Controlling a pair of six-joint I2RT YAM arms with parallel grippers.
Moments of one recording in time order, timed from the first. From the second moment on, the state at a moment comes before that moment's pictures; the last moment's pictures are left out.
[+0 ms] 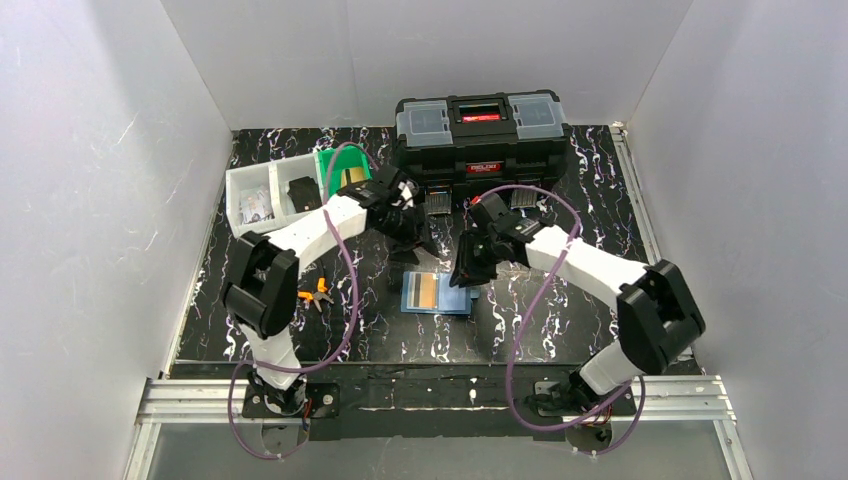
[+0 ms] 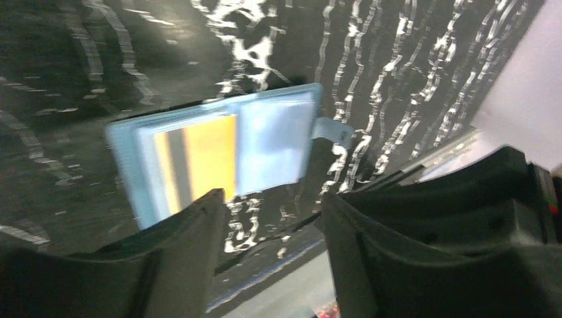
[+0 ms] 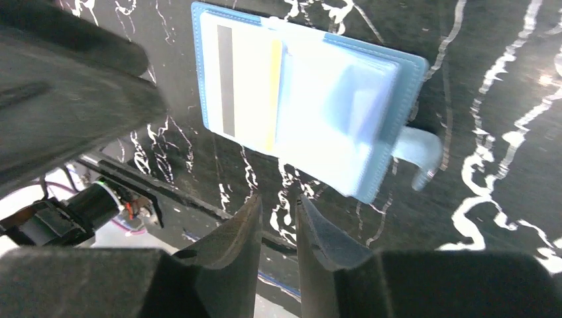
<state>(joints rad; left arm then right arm) -0.58 1.80 1.36 -0.67 0.42 -0.73 0.69 1.49 1.05 -0.62 -0.23 0.73</state>
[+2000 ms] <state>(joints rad) -0.63 1.89 1.24 -0.71 0.27 -0.73 0.52 1.83 0.76 0.14 -0.79 0.97</state>
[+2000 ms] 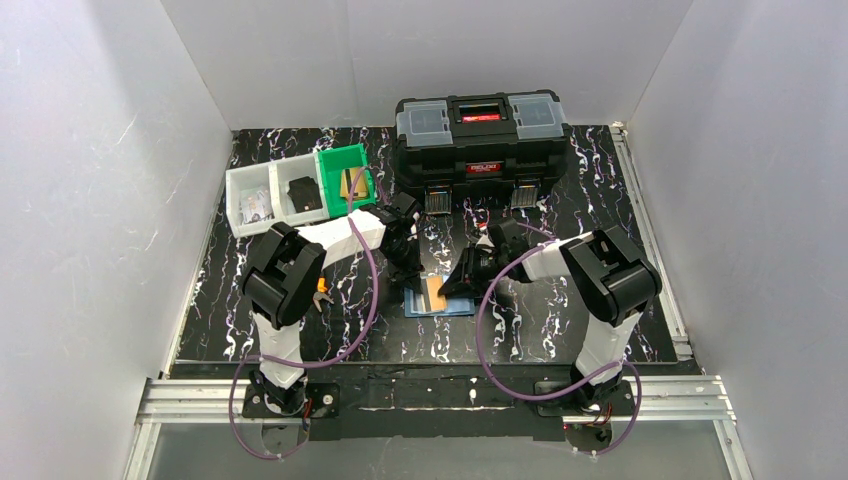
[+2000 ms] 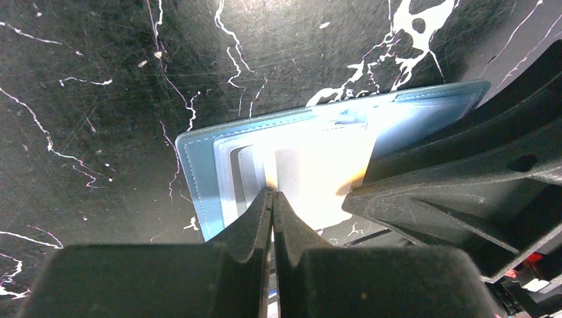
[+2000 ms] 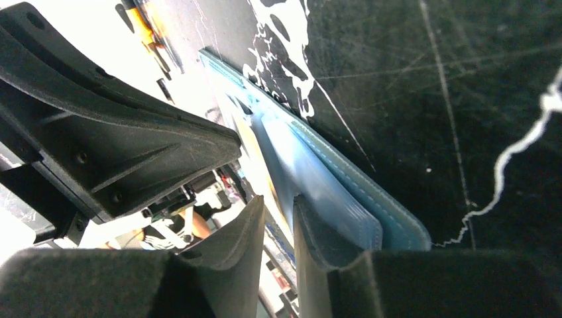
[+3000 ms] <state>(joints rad) -0.64 1.90 1.23 -0.68 0.31 -0.75 0.49 1.80 0.66 0.28 -0.79 1.01</state>
